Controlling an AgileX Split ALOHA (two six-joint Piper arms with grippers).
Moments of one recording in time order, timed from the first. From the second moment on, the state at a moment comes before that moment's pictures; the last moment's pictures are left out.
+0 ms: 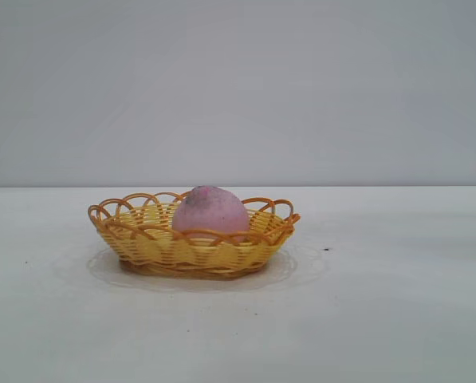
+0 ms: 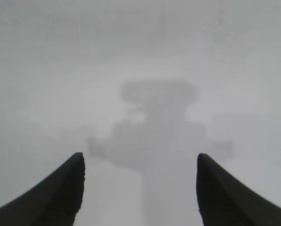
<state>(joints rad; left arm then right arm) -0.03 -0.02 -0.49 -0.01 1.12 0.00 0.03 1.10 -0.78 0.08 1.02 -0.01</state>
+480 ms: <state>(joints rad) -0.03 -0.02 -0.49 -0.01 1.12 0.00 0.03 0.50 -0.50 0.02 1.12 -0.01</state>
